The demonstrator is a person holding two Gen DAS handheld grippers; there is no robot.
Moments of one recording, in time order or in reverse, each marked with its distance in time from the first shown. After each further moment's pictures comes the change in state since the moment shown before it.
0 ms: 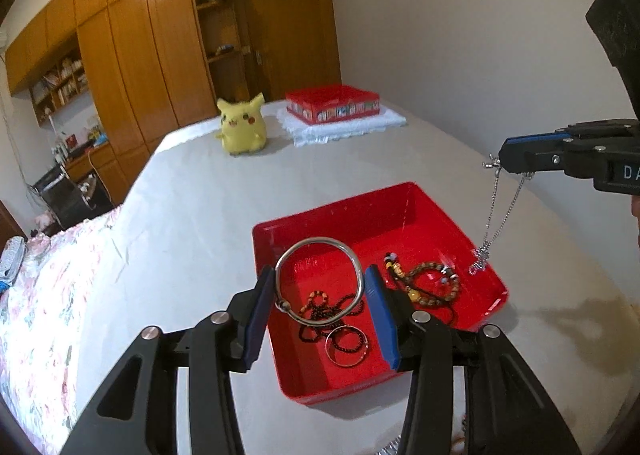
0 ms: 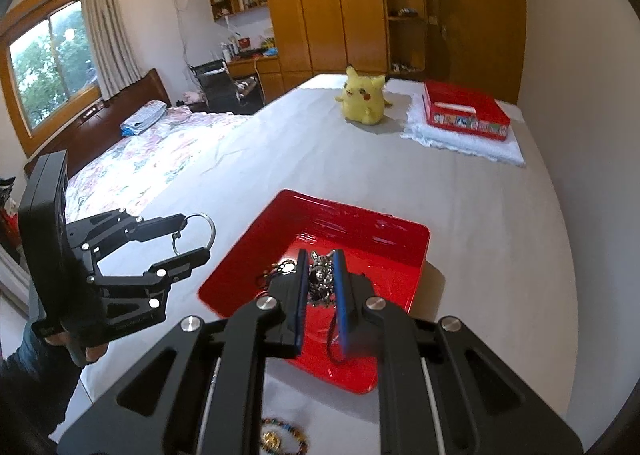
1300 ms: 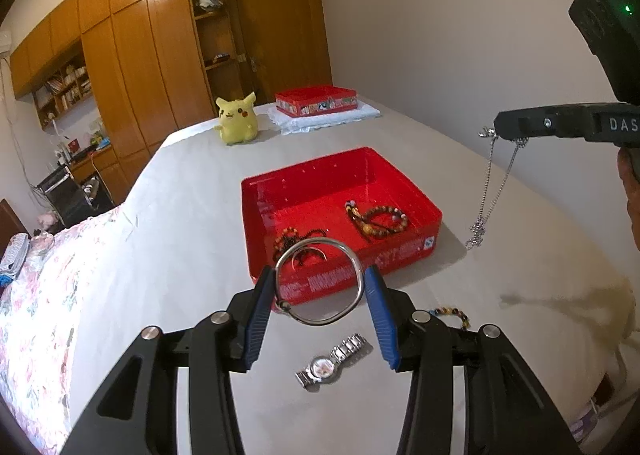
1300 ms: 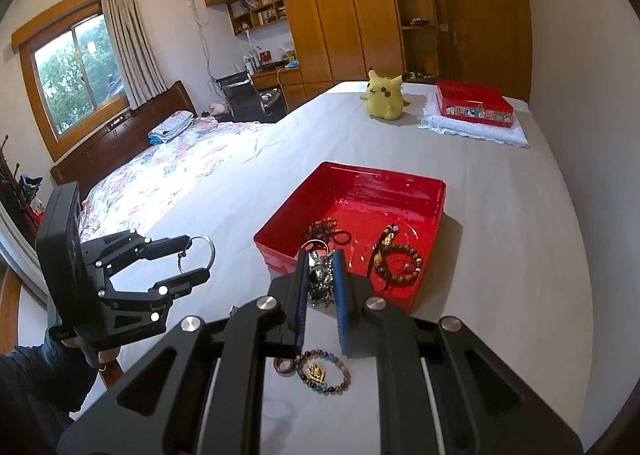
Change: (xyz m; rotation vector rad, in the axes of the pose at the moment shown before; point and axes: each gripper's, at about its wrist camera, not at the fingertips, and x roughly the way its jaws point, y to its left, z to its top) left arm -0.100 -0.045 -0.092 0.022 -0.054 -0.002; right arm -0.089 0.033 -0.090 0.001 -0.070 0.090
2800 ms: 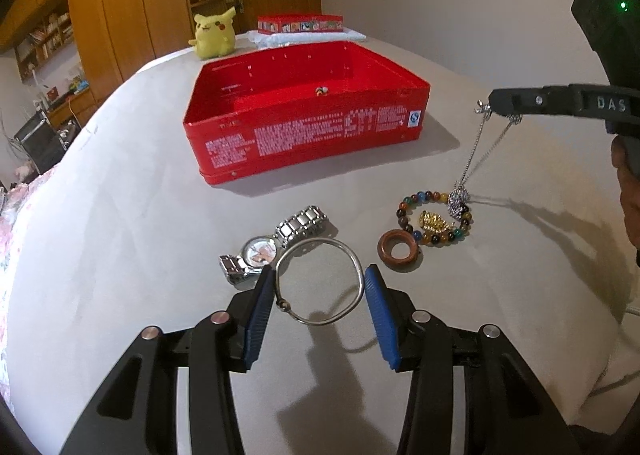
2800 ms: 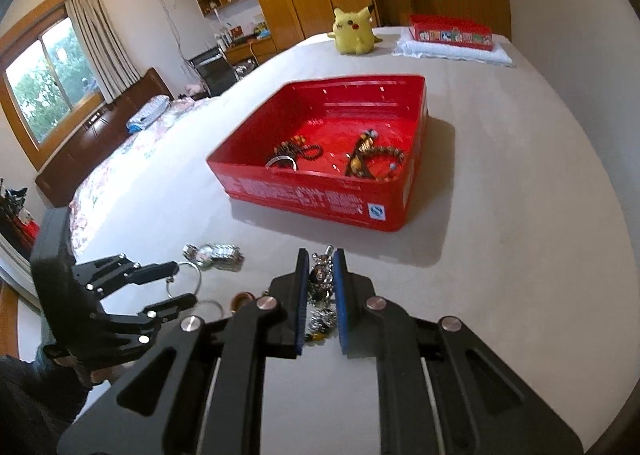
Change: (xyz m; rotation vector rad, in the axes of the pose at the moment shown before) left arm 0.055 -0.028 -0.101 -0.059 0.191 -0.088; right arm 0.056 -0.032 -0.092 0.119 0.104 -0.024
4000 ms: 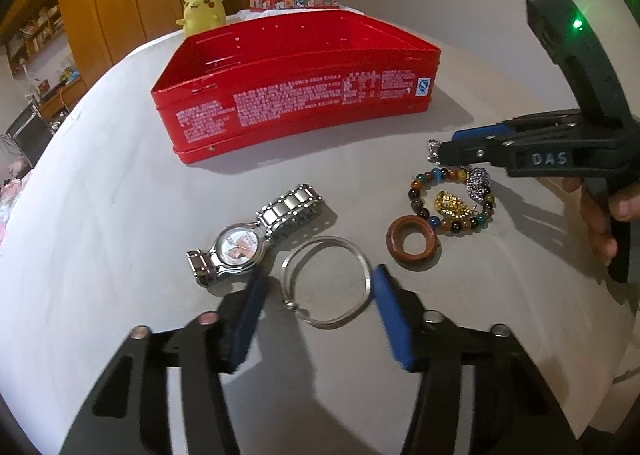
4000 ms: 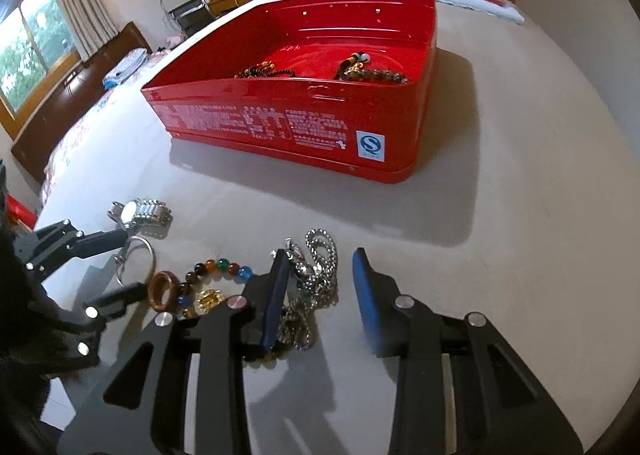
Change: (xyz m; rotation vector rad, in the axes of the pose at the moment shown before) left arm 0.039 -0.004 -0.005 0.009 0.069 -0.020; right arm 0.096 -0.015 -0.021 -0.046 0.182 -0.089
